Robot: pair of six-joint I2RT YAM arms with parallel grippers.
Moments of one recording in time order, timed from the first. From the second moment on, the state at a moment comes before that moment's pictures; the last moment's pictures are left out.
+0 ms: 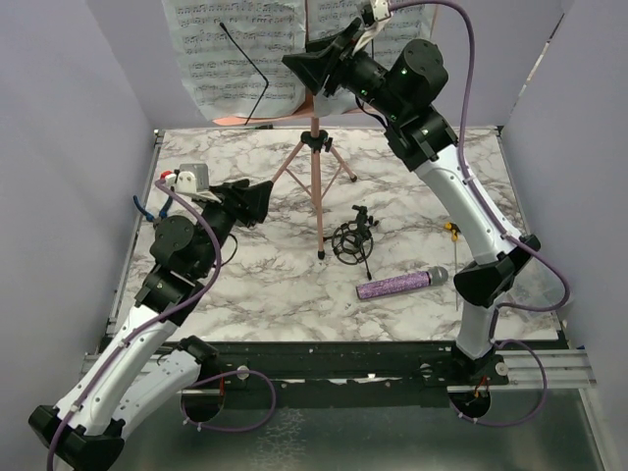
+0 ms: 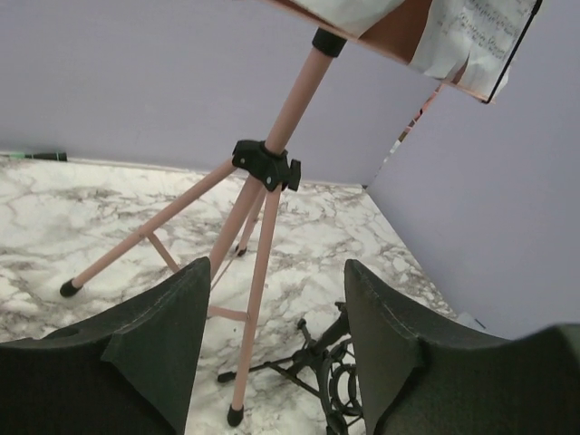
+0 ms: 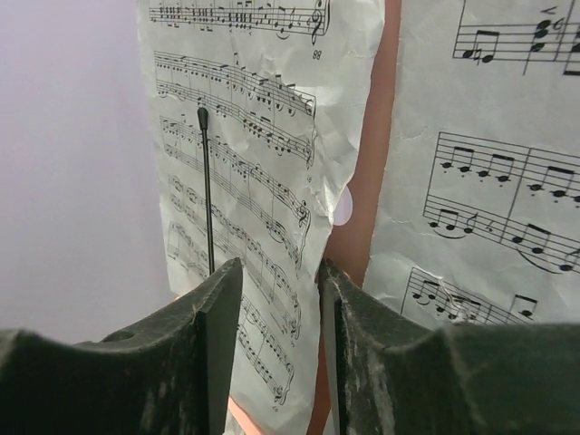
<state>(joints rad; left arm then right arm) -0.53 0.74 0.84 0.08 -0.12 -0.43 0.64 1.90 2.31 -0.01 -0.39 0.19</state>
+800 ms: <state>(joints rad) -0.53 0.59 0.53 0.05 -0.12 -0.61 0.64 1.58 1.85 0.15 -0.43 0.26</state>
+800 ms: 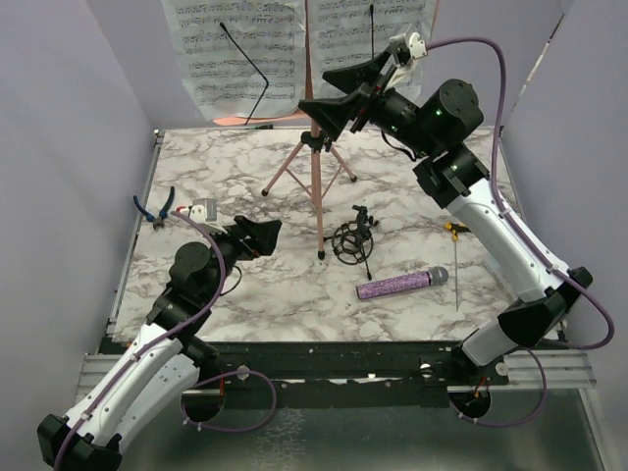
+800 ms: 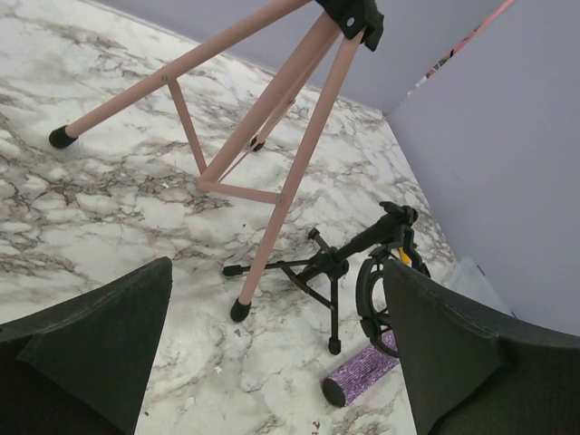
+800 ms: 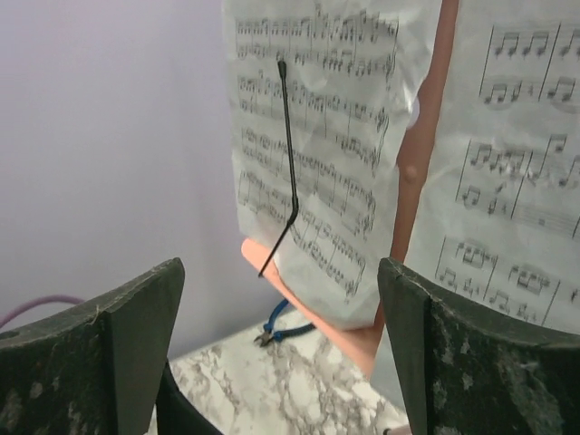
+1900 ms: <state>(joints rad) -0.53 0.68 0.40 0.01 -0.04 -0.69 0.52 1.11 0.83 0.06 -0.15 0.41</state>
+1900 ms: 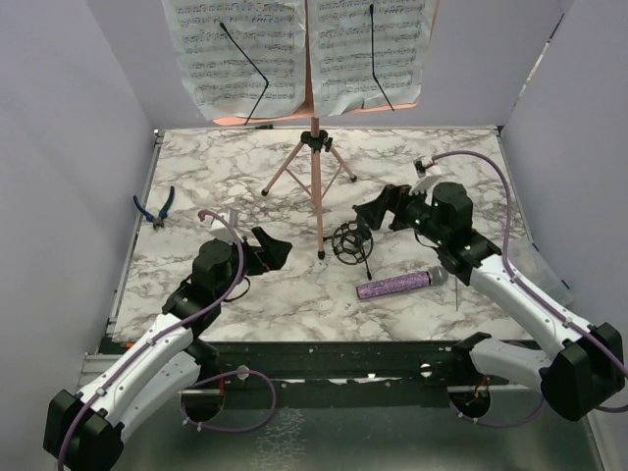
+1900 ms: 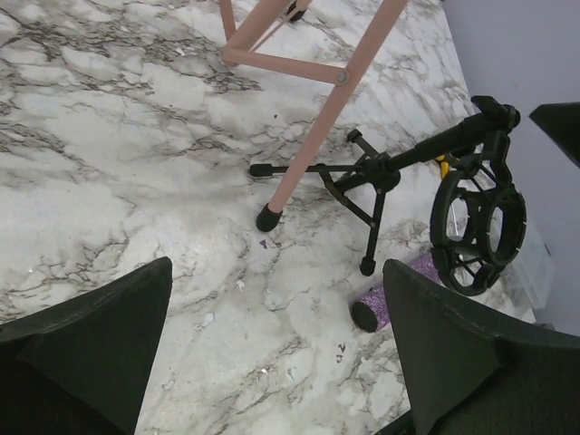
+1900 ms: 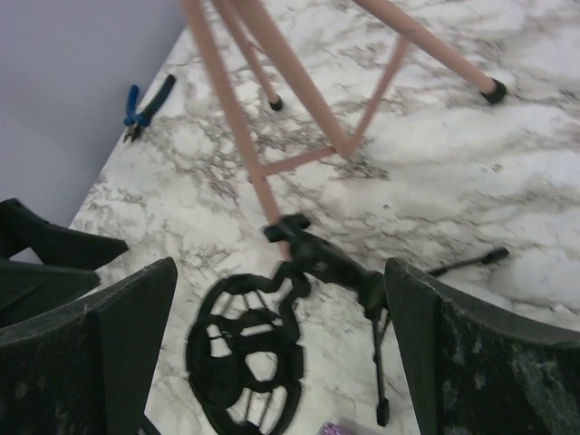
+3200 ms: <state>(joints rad) -1.23 1.60 1.26 -0.01 0.00 -0.10 -0.13 1.03 0.60 -0.01 -0.54 0.54</state>
